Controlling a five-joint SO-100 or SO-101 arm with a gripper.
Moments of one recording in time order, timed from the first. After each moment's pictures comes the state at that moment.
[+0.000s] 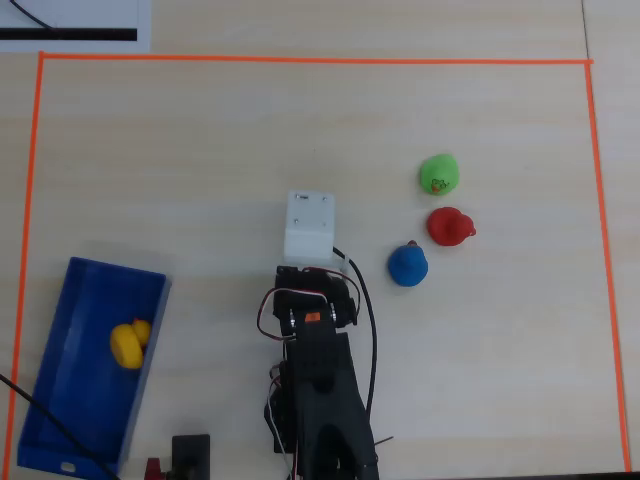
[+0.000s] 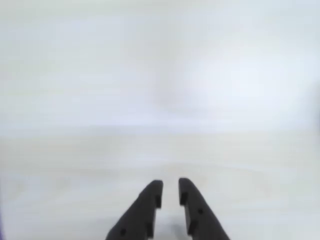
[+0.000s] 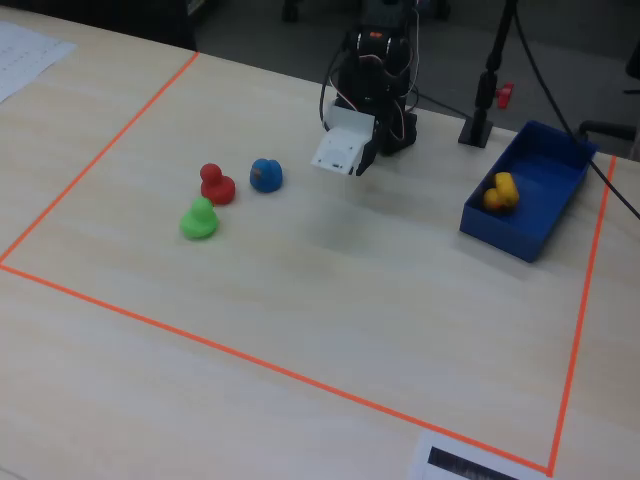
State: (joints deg) arm -2.8 159.2 155.3 70.6 -75.8
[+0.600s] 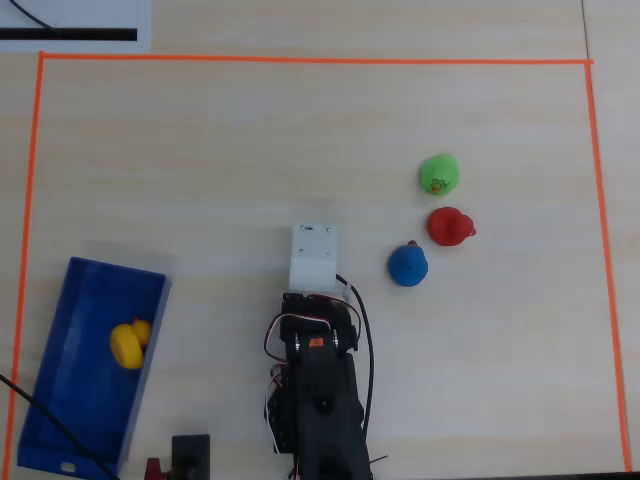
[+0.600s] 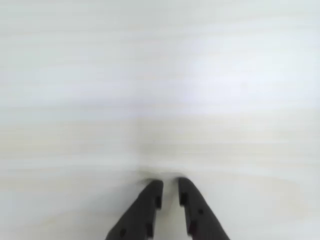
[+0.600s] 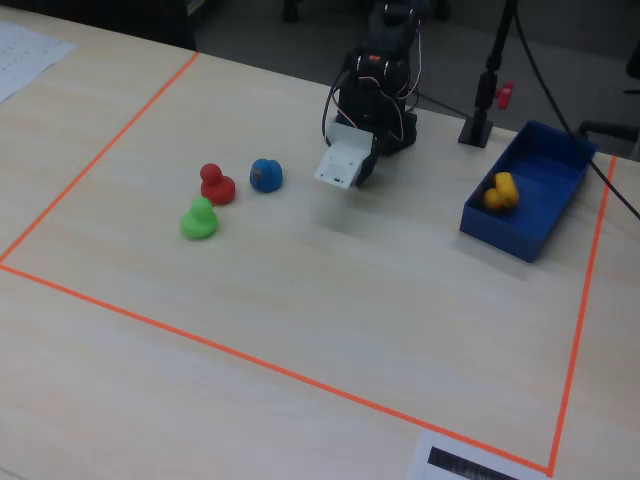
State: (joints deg) arm -1.1 179.6 176.0 71.5 -78.5
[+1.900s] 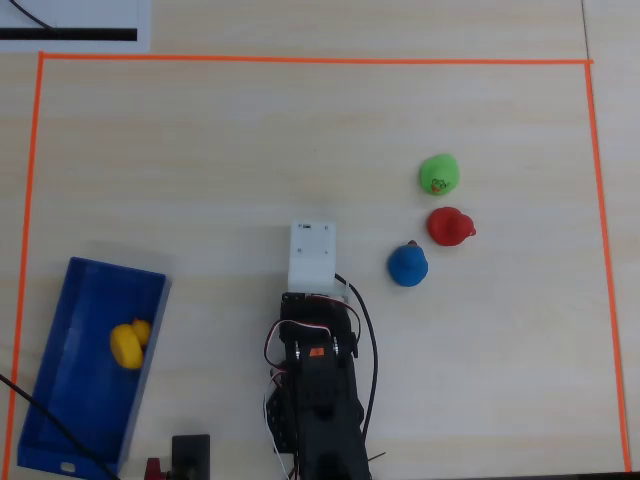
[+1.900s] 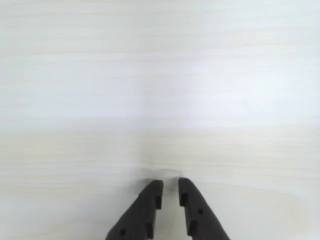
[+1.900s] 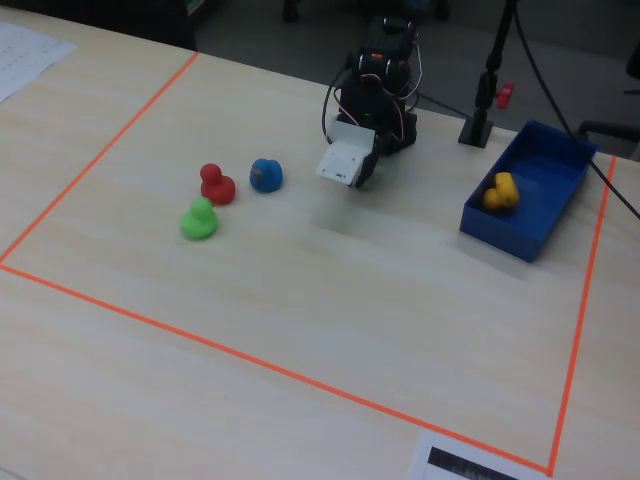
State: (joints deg) arm -1.7 189.7 178.2 74.8 -78.7
